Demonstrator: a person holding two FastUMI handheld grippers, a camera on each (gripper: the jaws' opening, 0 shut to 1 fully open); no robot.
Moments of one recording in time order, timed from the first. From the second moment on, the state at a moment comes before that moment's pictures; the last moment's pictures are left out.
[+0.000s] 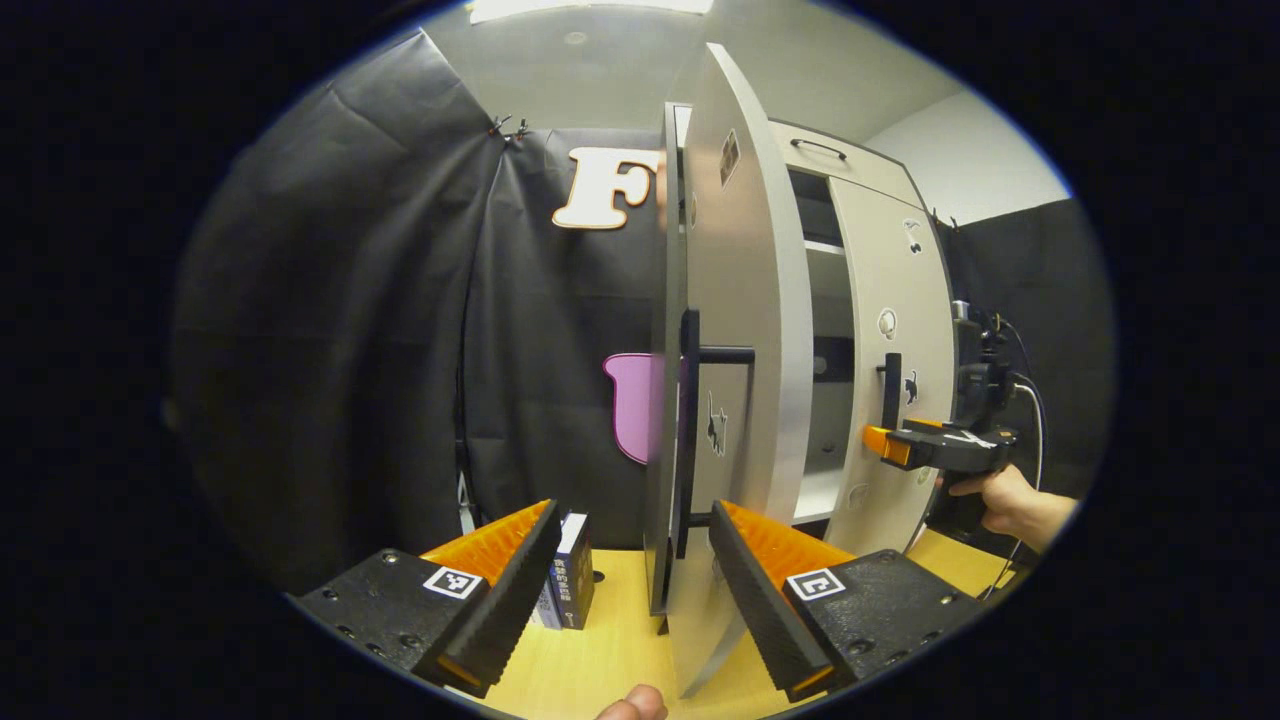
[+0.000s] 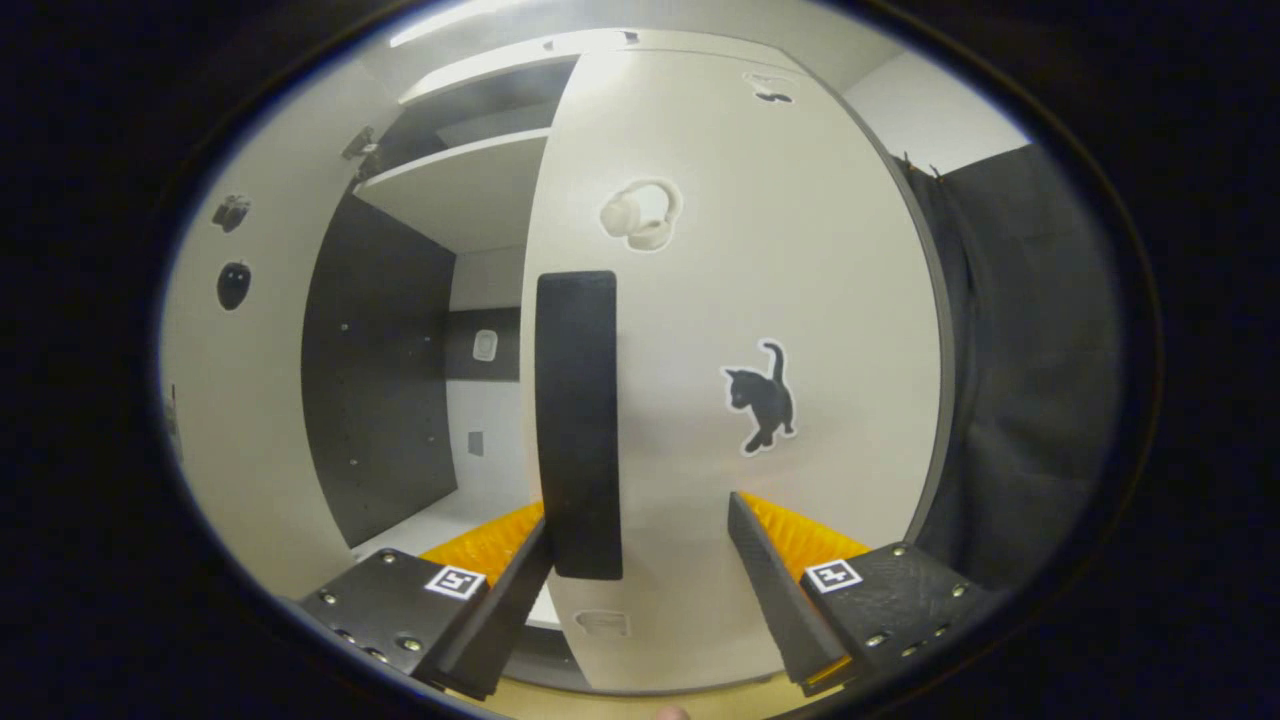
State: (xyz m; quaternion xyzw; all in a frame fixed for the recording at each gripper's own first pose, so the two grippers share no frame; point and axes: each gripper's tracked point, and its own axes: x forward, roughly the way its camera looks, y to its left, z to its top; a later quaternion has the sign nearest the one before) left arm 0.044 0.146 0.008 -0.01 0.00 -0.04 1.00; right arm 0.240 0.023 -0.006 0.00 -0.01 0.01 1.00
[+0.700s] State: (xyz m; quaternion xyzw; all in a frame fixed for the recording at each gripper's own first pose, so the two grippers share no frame) left arm 0.059 0.056 0.003 -0.04 0.01 -0.11 0.99; right arm 0.148 -0.018 -0.007 0.04 0.00 0.05 1.00
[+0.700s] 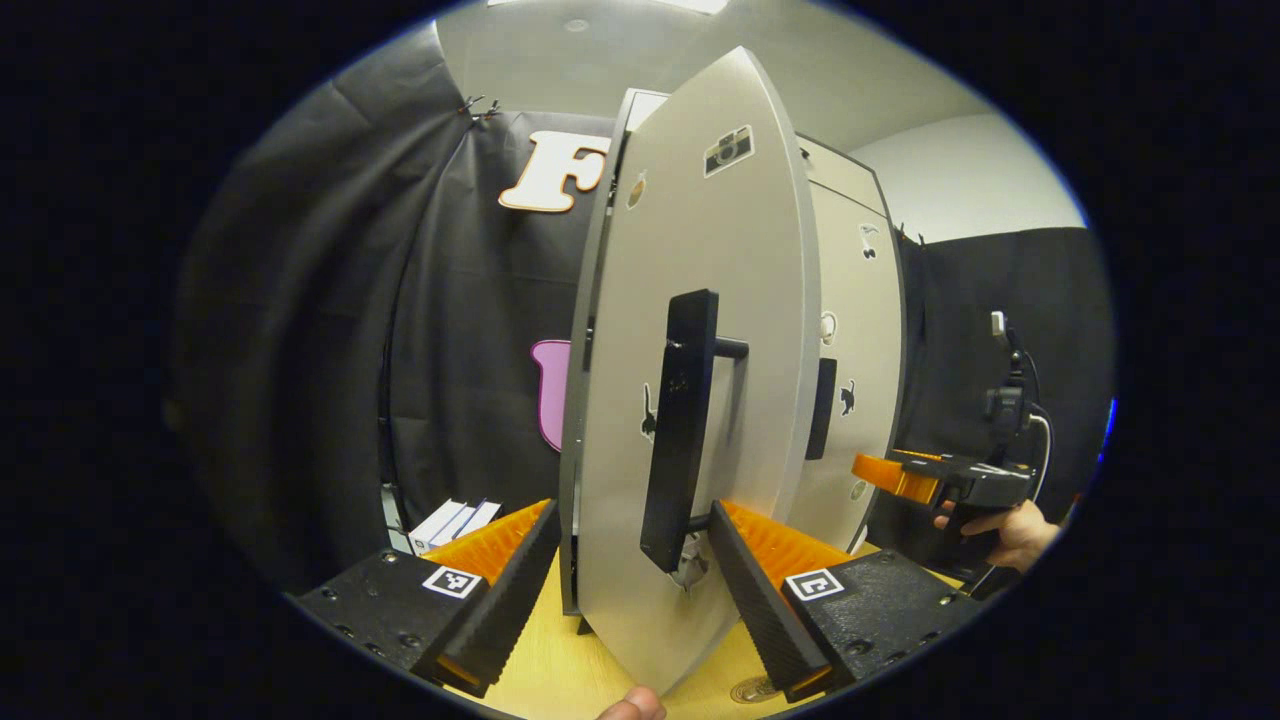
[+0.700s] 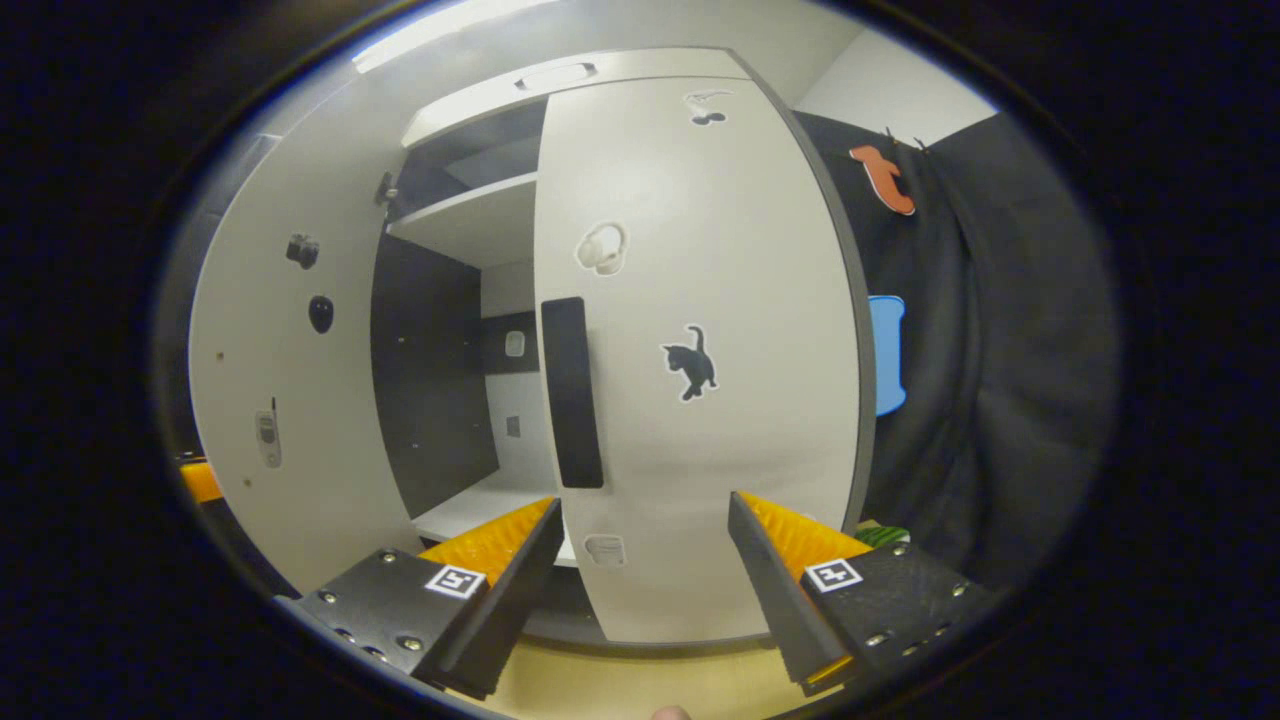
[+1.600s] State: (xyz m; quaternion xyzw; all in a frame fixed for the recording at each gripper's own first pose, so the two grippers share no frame) left arm 0.154 -0.061 -0.007 0.00 0.00 -0.12 0.99; right arm 0.094 -0.087 -0.004 0.05 0.01 0.03 1.00
